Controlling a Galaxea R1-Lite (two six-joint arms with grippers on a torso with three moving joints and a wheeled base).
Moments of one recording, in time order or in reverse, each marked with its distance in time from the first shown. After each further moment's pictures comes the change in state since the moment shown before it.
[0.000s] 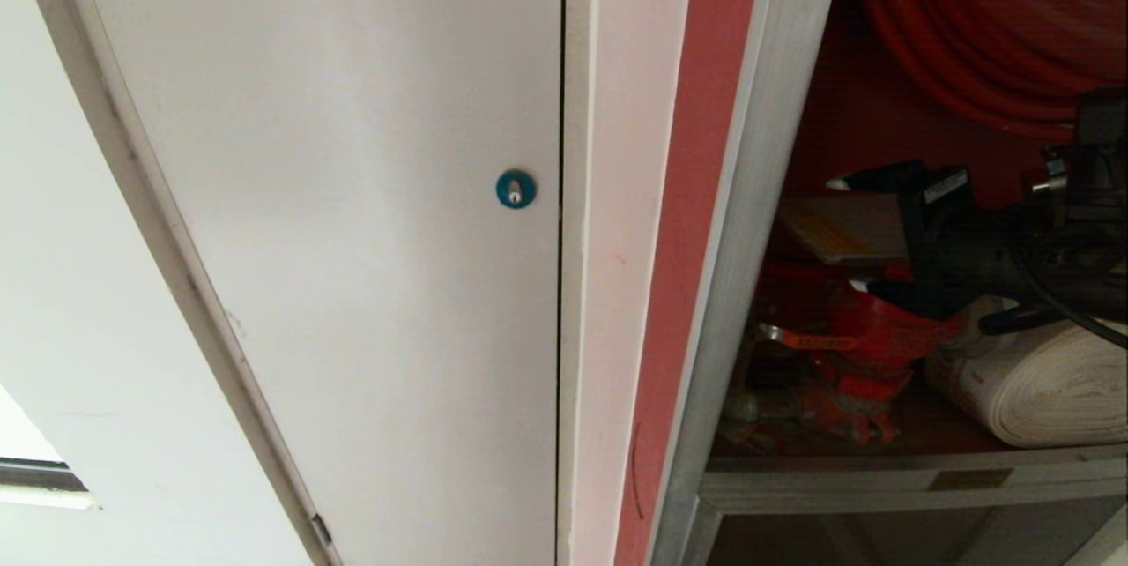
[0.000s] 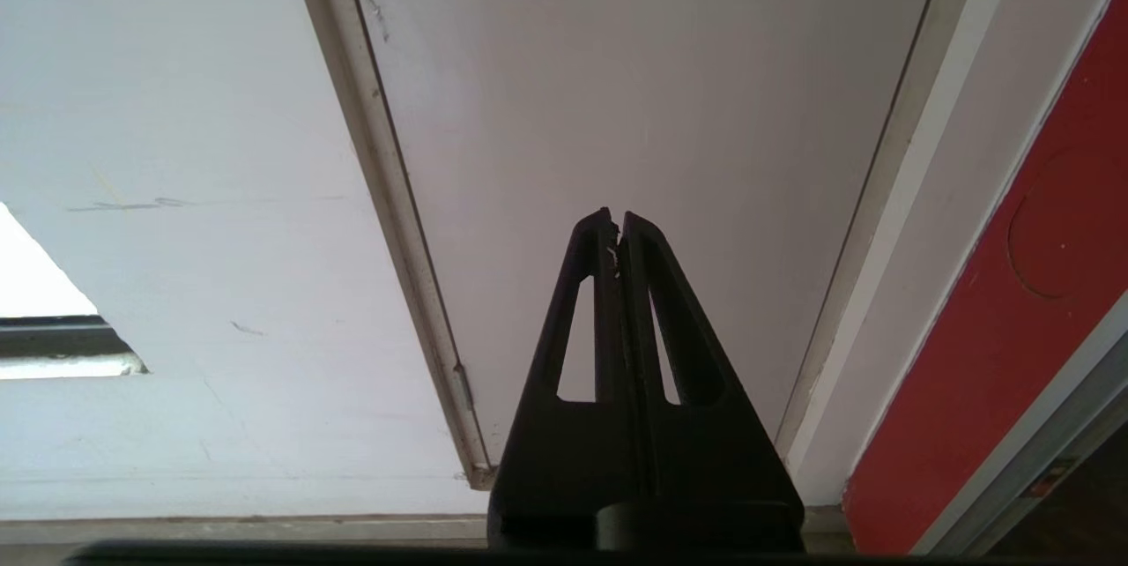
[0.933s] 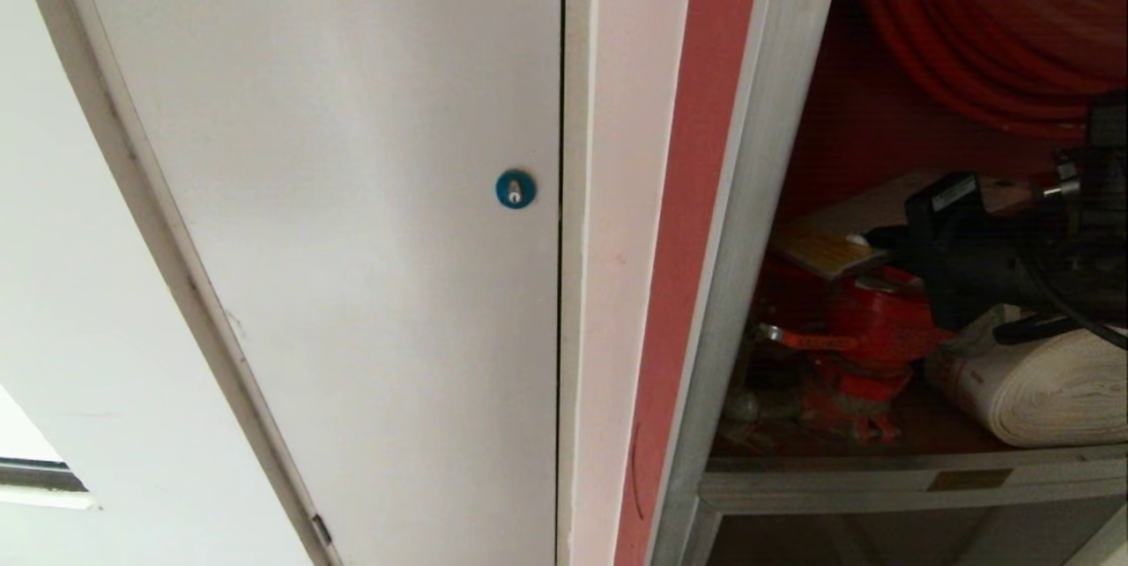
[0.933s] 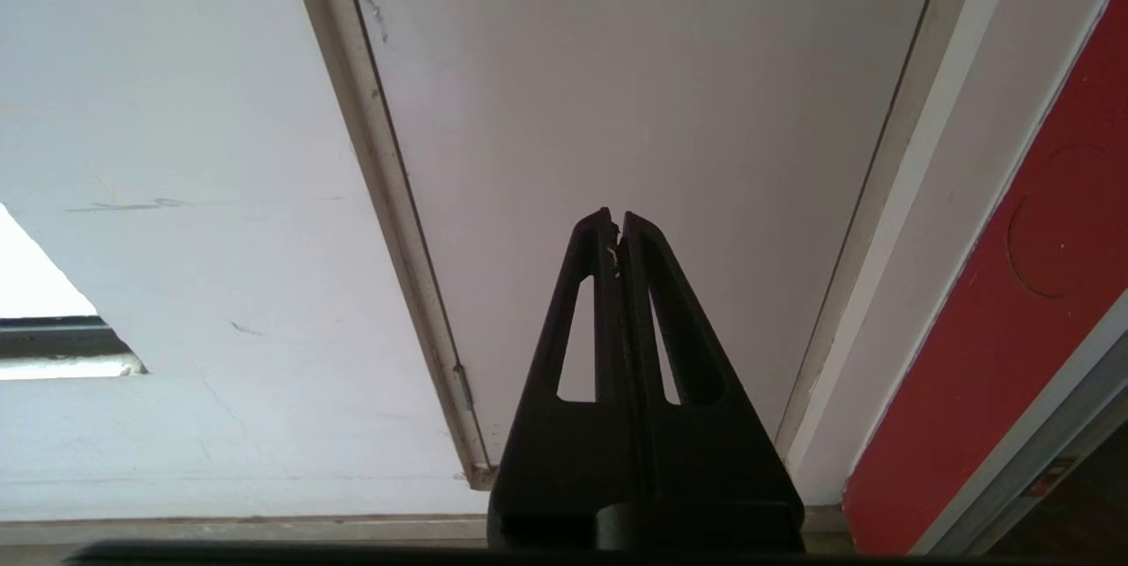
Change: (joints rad) left arm 0.000 0.000 0.000 0.000 0.000 0.000; right arm 0.012 -0.040 0.004 0.067 -0.016 -0.014
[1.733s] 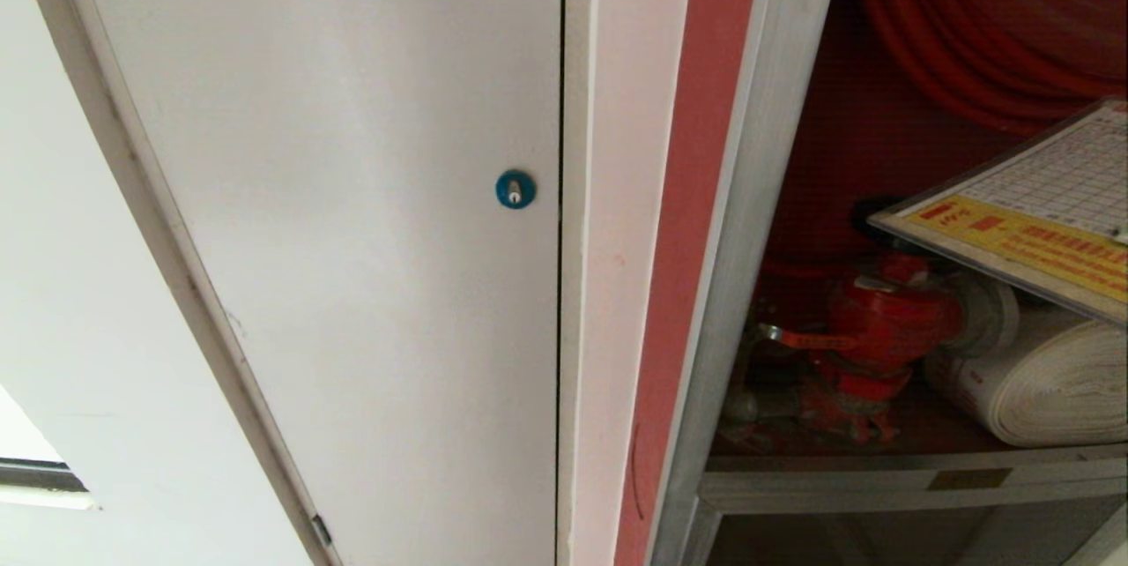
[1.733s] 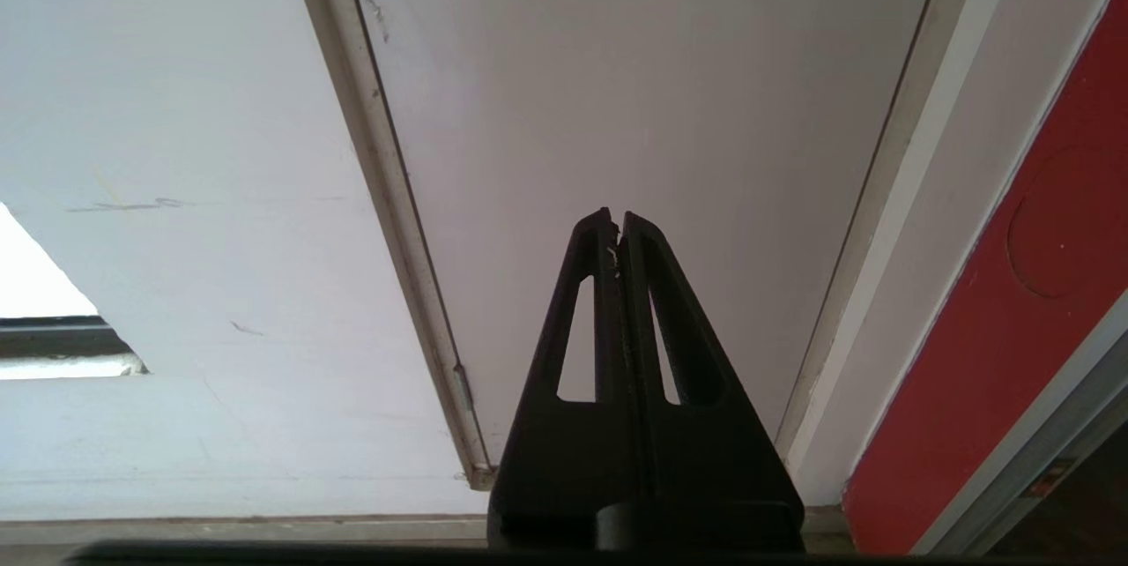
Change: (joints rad) left arm 0.000 0.000 0.000 0.000 0.000 0.000; right arm 0.045 -0.545 -0.036 0.409 0.166 -0.092
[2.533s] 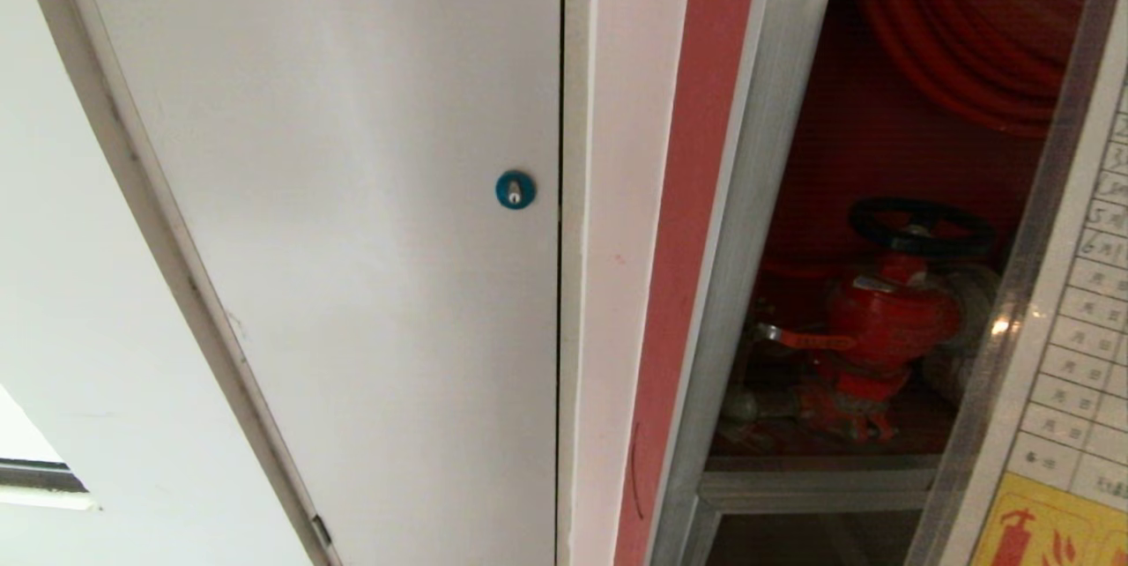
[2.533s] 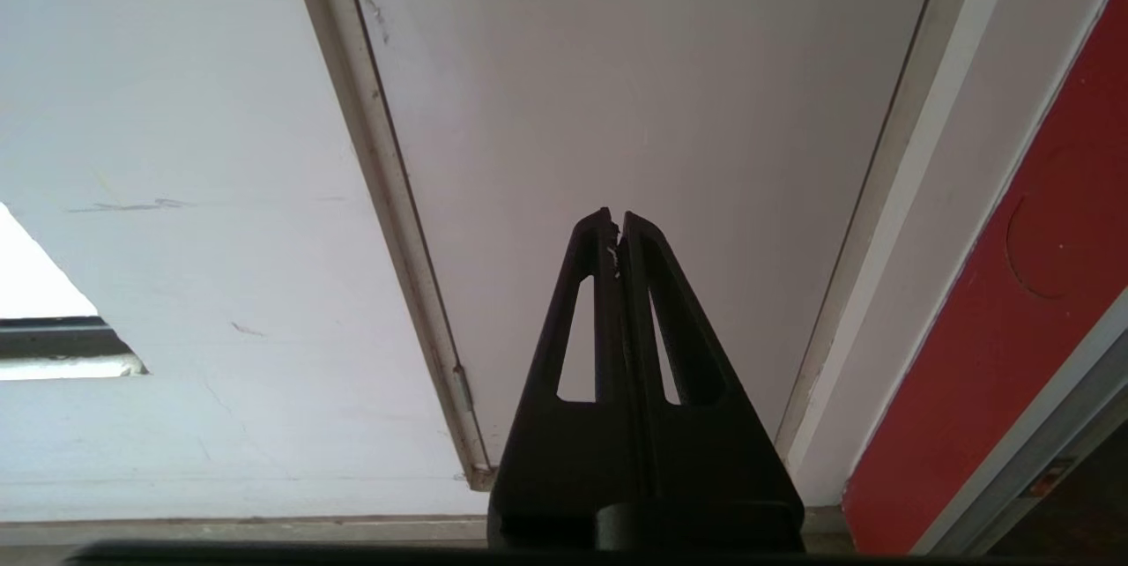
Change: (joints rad) left arm 0.000 0.000 0.000 0.000 0.000 0.000; right arm 0.039 -0.124 0.090 0.074 0.735 -0.761
